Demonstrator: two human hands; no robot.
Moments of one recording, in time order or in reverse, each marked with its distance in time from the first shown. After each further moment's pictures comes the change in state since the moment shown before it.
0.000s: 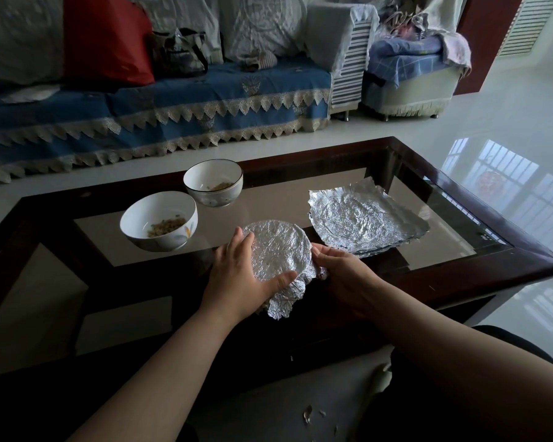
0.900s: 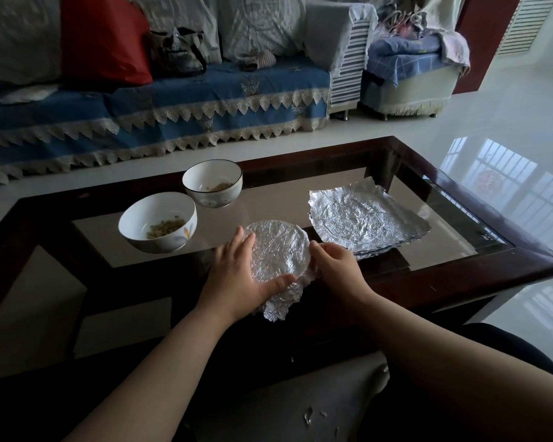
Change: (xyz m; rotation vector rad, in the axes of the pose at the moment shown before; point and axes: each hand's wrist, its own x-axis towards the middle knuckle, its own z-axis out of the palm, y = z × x) left_hand 0.005 -0.008 -0.001 0.019 -0.041 0.049; right_hand -0.005 0.005 0.021 -0.656 0.451 -0.312
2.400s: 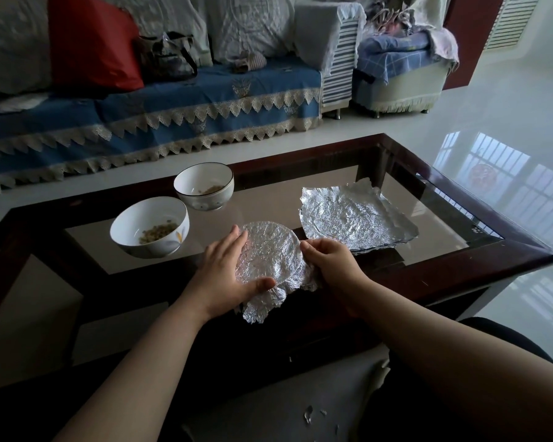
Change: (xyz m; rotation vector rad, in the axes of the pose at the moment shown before) left_hand 0.012 -0.018 -0.011 -0.068 -0.152 0.105; right_hand 0.007 -0.001 -0.008 0.176 -0.070 0.028
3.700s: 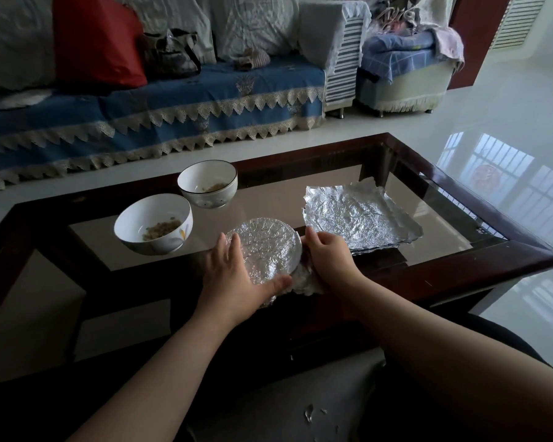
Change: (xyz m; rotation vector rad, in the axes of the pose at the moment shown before) left_hand -0.015 0.032 0.013 0.064 0.109 -0.273; right_hand 0.007 -0.013 0.015 -0.341 0.132 -0.044
